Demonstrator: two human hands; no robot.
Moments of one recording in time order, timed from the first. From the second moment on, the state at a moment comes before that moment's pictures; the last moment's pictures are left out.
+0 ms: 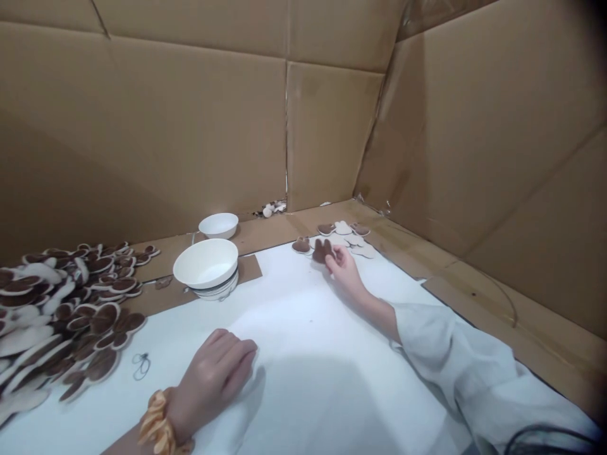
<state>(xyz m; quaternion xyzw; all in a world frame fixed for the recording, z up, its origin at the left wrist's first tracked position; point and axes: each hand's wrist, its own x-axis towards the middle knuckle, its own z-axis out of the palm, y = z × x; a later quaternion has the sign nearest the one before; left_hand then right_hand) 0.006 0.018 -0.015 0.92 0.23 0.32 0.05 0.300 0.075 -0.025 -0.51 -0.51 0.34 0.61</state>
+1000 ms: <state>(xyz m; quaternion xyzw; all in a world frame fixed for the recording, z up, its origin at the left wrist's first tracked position) 0.066 0.043 -0.019 0.64 0.52 0.31 0.46 0.227 0.025 -0.020 -0.53 -0.67 0.32 0.42</state>
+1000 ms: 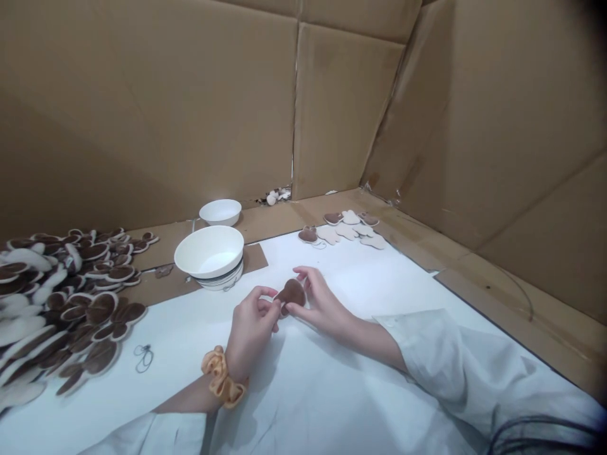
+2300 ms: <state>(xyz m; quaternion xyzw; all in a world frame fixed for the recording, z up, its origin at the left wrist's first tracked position) 0.078 0.044 -0.008 0.82 0.51 0.15 0.22 0.235 0.039 -0.016 -0.43 -0.86 0.15 0.24</state>
